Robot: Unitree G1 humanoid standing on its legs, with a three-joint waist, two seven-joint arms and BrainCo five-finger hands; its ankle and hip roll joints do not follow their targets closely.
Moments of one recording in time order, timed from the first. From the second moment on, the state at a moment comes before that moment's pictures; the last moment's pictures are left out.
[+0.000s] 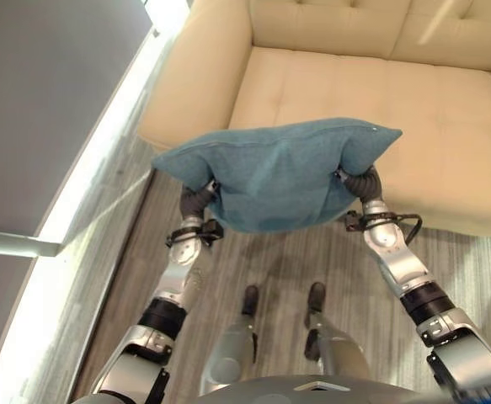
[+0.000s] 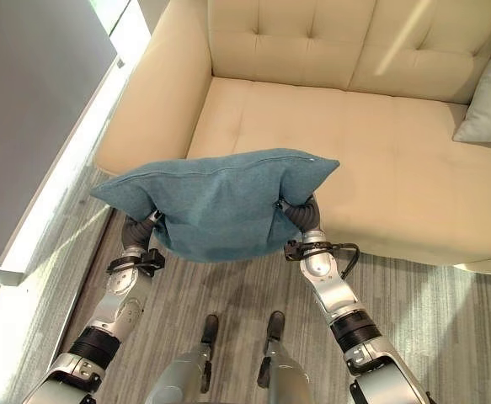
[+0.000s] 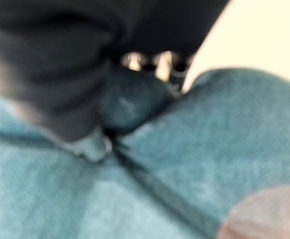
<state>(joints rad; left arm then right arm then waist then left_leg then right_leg) -0.26 0.27 -0.25 0.39 -0.61 -0.30 0.29 -0.39 -0.36 0.32 0.34 0.13 -0.17 -0.34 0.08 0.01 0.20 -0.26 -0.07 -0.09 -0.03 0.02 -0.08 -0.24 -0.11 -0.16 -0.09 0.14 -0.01</state>
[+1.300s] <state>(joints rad) -0.12 0.30 -0.21 0.35 -0.58 -0.24 0.21 -0.34 -0.32 0.31 0.35 0.13 -0.13 -0.26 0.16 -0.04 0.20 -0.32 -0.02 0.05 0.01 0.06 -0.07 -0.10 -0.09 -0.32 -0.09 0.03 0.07</state>
